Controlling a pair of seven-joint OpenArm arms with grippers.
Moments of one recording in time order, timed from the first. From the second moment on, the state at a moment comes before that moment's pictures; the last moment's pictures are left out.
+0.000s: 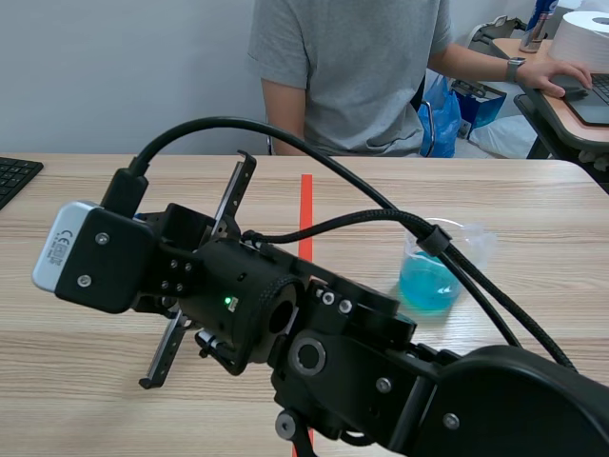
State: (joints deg) left arm 56.1 -13.2 -16.7 74.2 -2.0 -22.1 -5.0; right arm 5.2 12.6 -54.5 91.5 -29.1 0.3 3.8
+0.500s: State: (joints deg) left arm 56.1 -13.2 -16.7 74.2 -2.0 -22.1 -5.0; right arm 5.1 12.2 -46.0 95.9 -6.8 3.0 -0.3
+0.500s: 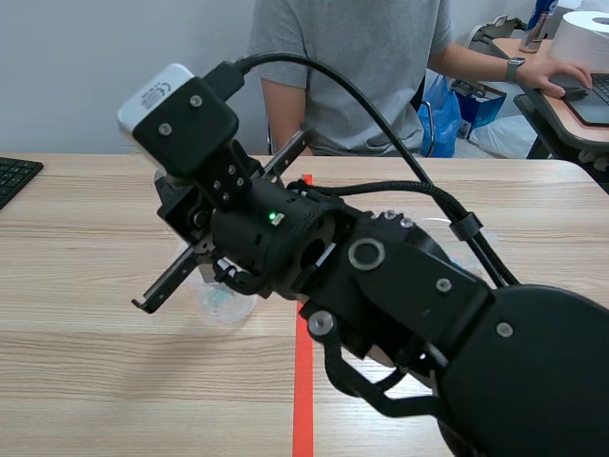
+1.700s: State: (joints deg) left arm 56.1 -13.2 -16.7 74.2 -2.0 -22.1 -5.5; right arm -0.9 30.5 -13.5 123.0 15.6 25.3 -16.9
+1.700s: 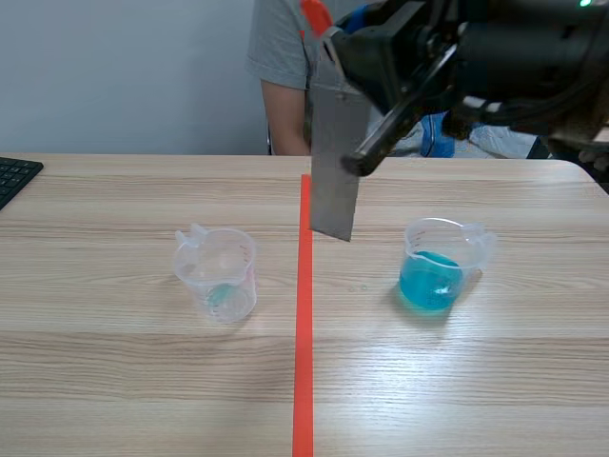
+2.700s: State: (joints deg) left arm 56.1 -13.5 -16.7 74.2 -2.0 -22.1 -5.7; right arm -3.2 39.5 10.7 108.7 27.1 42.1 -14.9
